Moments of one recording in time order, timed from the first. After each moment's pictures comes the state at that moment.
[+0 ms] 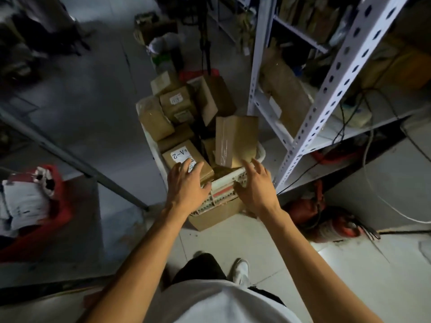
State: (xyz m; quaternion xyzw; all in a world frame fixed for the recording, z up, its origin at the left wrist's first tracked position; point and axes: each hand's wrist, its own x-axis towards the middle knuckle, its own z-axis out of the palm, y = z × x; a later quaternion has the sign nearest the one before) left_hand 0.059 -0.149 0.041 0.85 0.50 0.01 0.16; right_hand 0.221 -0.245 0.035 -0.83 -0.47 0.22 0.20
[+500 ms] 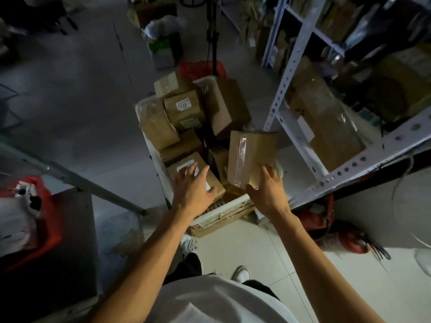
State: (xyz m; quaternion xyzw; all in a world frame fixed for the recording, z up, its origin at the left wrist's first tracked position) left_hand 0.066 -0.032 0.003 0.84 0.50 -0.01 0.22; right_hand 0.238 -0.135 0.015 -0.85 -0.44 0.23 0.19
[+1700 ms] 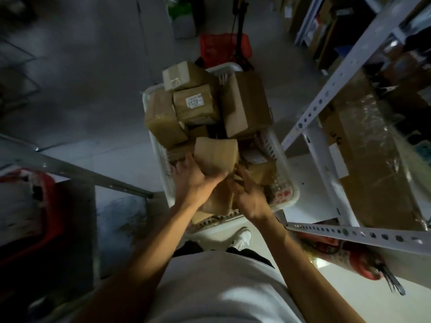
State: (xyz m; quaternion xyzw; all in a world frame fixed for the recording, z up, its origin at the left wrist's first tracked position) left_hand 0.116 0.049 -0.011 0.63 0.66 0.07 0.39; right_hand 0.250 -0.038 -0.004 -0.74 -0.38 0.47 0.30
